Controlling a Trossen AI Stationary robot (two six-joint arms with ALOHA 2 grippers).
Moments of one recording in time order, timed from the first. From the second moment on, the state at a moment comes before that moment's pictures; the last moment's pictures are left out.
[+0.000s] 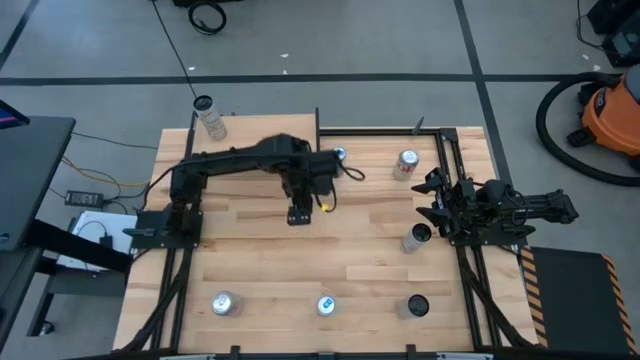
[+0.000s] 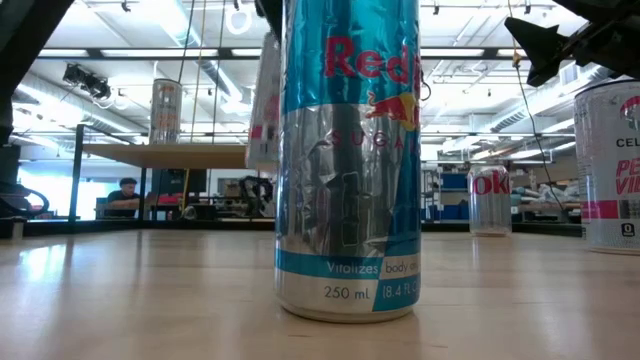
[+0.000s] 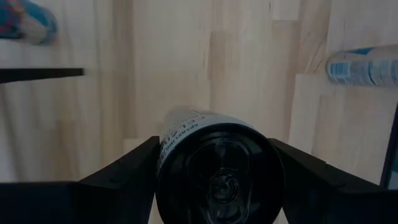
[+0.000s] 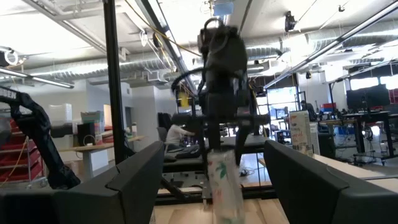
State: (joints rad) left arm 0.09 2.01 2.21 -1.56 0.10 0.06; right arm 0.05 0.01 0.01 0.42 0.01 0.08
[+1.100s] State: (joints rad) left arm 0.61 1.73 2.33 -1.57 0.14 0.17; right arm 0.05 0.01 0.01 0.42 0.01 0.08
